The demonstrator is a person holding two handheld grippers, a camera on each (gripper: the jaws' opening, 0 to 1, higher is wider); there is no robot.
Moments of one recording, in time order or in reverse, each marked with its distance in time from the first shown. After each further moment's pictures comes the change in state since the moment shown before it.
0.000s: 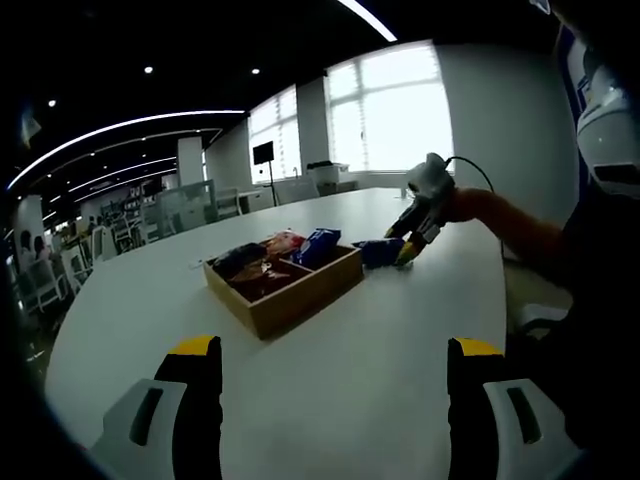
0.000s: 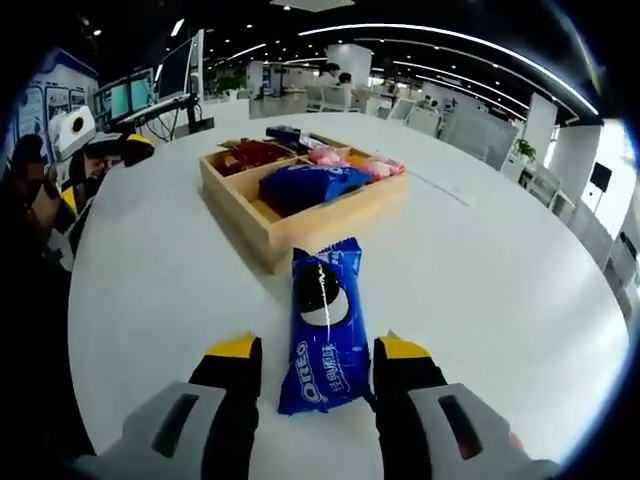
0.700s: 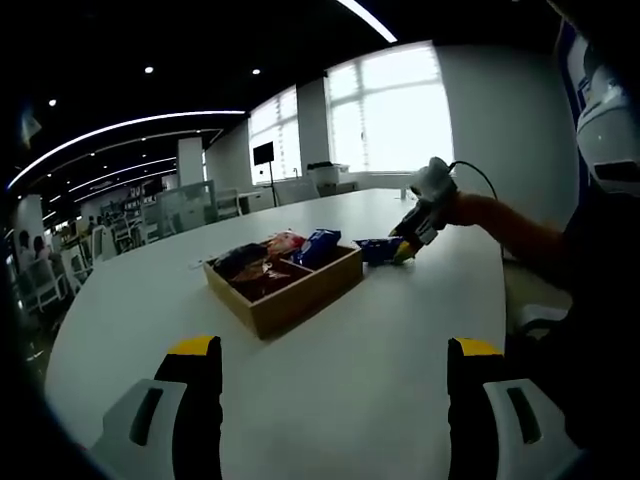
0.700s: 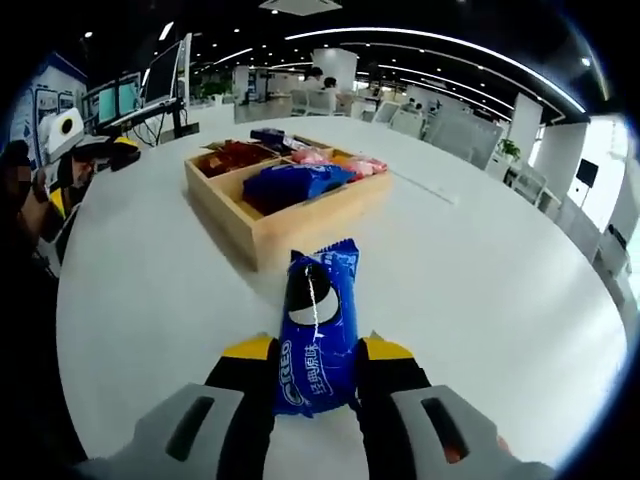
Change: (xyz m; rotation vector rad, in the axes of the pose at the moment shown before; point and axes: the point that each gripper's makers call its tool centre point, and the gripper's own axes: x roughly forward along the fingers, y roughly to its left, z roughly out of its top) left arm -0.001 0.000 0.000 0.000 -0.001 -0.002; right arm -0.012 -0.008 -0.006 0.032 -0.048 -0.082
